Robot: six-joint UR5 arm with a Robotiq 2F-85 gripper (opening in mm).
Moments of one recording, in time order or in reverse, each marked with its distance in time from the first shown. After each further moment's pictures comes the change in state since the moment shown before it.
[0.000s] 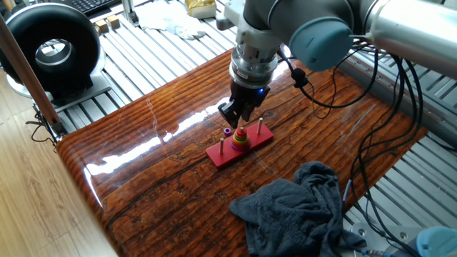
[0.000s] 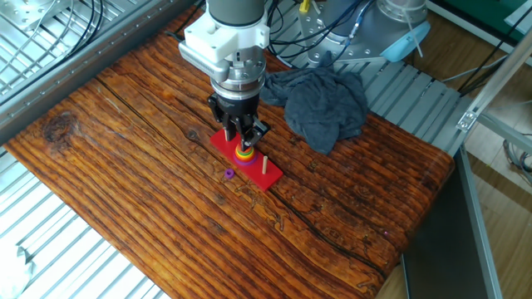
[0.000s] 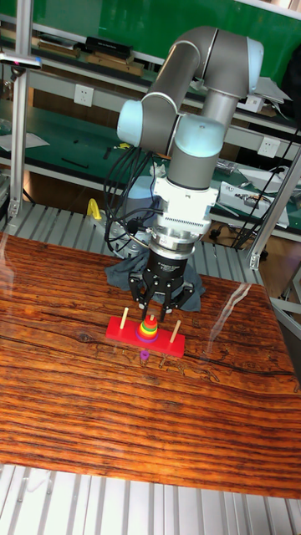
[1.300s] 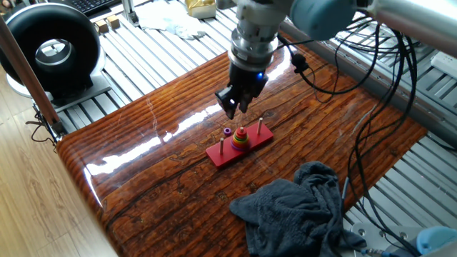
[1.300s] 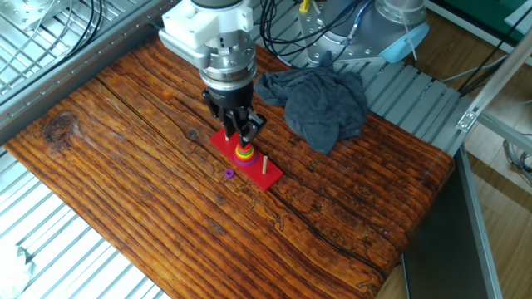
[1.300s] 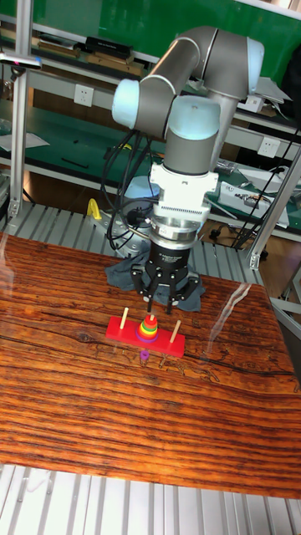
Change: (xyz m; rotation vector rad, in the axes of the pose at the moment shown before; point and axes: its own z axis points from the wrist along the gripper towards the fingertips) arm -0.015 0.016 -0.035 -0.091 0.047 0.053
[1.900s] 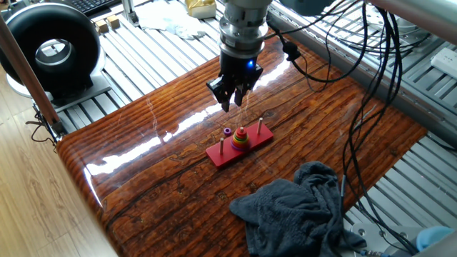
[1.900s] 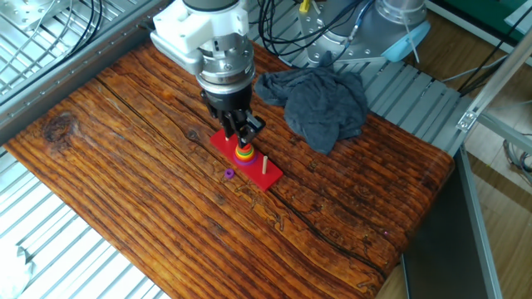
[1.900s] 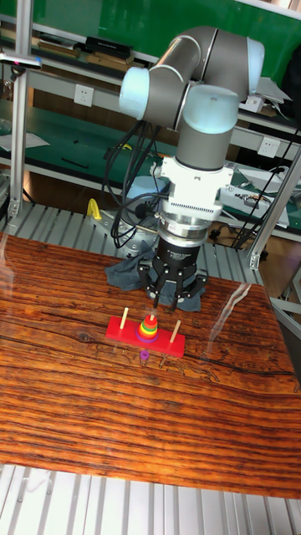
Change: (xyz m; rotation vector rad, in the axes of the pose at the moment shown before) arm -0.006 0.002 -0.020 0.051 0.045 0.024
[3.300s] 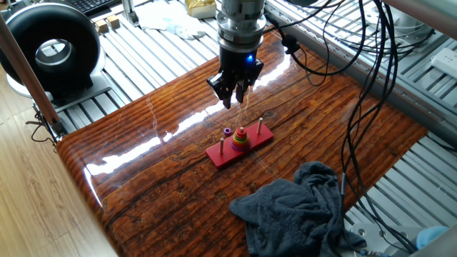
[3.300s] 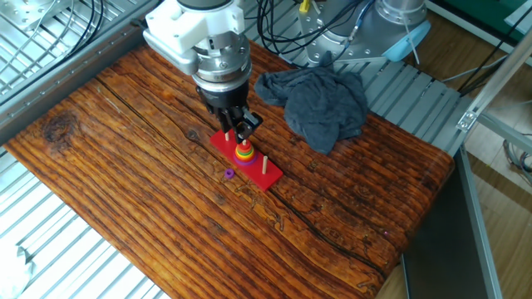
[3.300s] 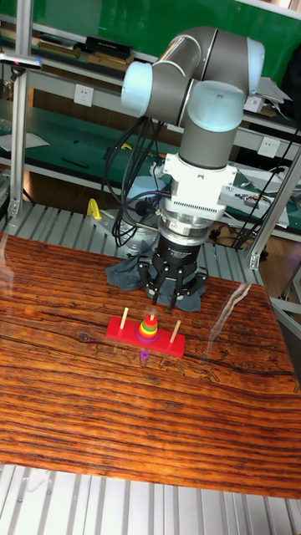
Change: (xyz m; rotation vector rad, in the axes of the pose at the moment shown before) arm -0.002 -0.001 -0.005 0.012 0.017 -0.006
